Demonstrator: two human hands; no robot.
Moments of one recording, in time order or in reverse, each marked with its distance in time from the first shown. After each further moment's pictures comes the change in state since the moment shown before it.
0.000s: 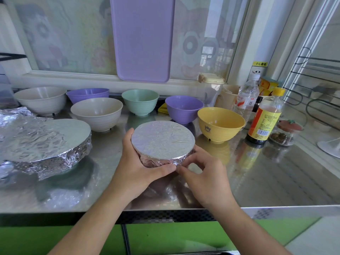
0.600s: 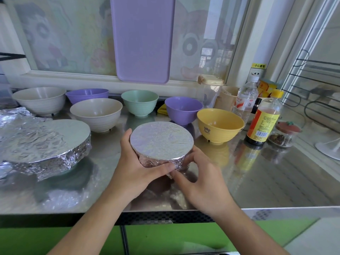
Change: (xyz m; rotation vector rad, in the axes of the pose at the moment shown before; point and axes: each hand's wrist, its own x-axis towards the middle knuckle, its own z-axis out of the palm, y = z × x) left_hand -0.001 0.005 0.002 -0.050 0.035 -0.004; right_hand -0.004 -0.002 0.000 -0.189 -0.047 -0.163
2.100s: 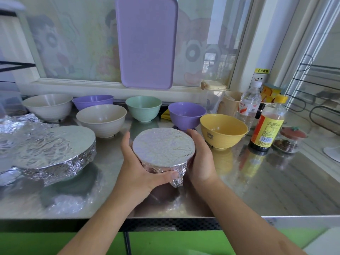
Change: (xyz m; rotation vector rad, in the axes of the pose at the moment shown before) left_hand 0.004 -0.003 0.001 -0.071 0.001 -0.002; right_hand 0.077 0.022 0.038 1.143 0.094 0.447
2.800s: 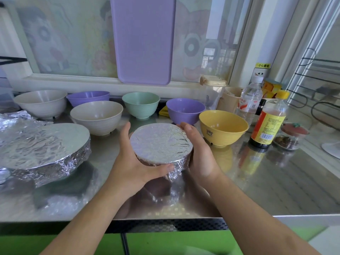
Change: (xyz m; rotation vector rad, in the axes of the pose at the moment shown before) left_hand 0.014 0.008 -0.009 0.099 -0.030 0.023; right_hand 0.002 -0.012 0.000 -0.127 -0.114 0.021
